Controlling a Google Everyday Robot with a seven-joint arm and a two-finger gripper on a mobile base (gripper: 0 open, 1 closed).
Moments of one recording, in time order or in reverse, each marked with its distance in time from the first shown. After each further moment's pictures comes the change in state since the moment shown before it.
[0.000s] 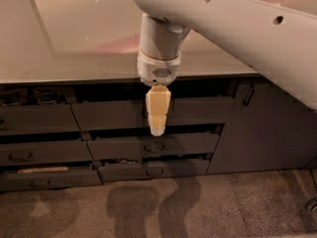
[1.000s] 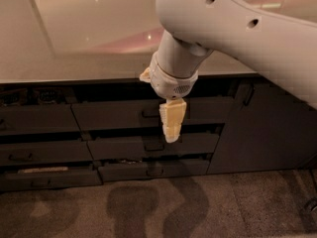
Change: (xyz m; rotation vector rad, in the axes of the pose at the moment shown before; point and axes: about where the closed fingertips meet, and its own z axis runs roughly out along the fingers) arm 0.009 0.010 -0.001 0.203 -0.056 -0.263
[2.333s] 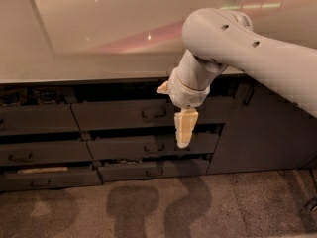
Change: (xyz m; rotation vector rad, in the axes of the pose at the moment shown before) arm 0.057 0.005 0.056 -0.061 -0.066 0.090
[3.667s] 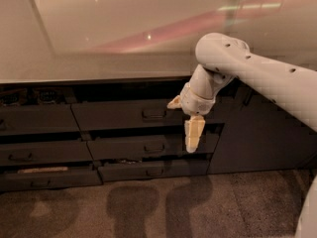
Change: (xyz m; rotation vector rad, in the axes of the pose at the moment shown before) arm 0.062 -0.002 0.070 -0.159 -0.106 0.086
